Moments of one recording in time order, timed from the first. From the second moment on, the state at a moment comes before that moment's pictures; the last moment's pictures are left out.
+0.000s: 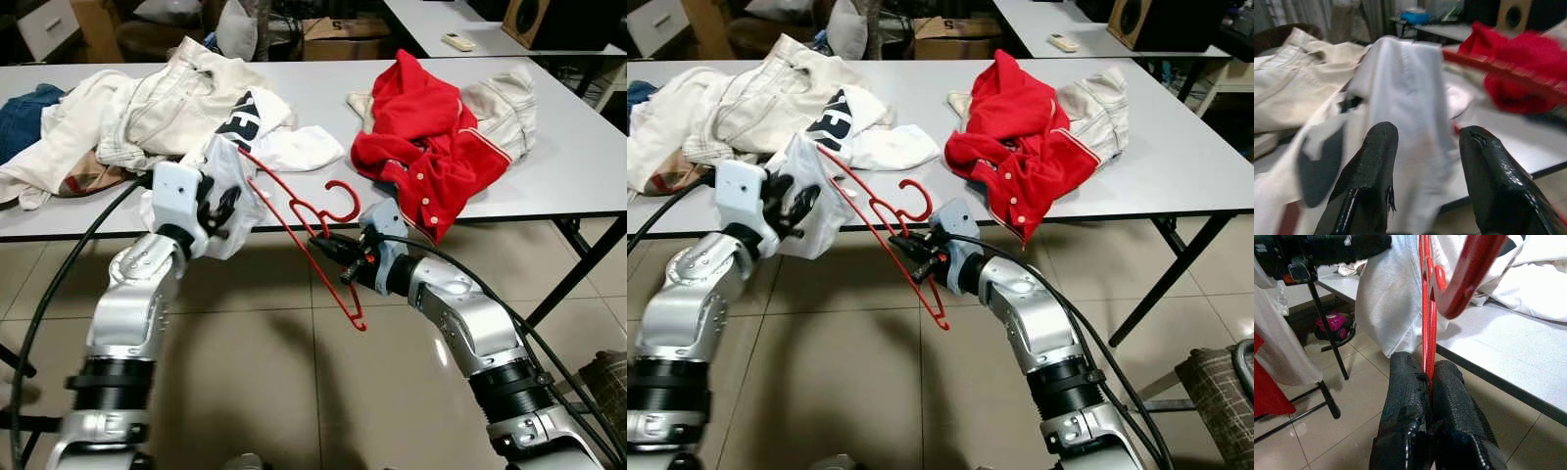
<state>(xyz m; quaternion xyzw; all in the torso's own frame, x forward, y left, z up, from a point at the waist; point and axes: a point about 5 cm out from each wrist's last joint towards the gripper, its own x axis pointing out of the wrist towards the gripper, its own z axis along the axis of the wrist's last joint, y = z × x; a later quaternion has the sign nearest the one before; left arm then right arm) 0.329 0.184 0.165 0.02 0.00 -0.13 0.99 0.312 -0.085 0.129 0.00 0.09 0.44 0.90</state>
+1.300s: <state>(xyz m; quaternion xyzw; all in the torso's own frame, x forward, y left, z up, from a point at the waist) 0.358 0.162 0.169 -0.03 -0.02 -0.11 0.99 0.309 -0.082 0.136 0.00 0.08 0.45 0.89</state>
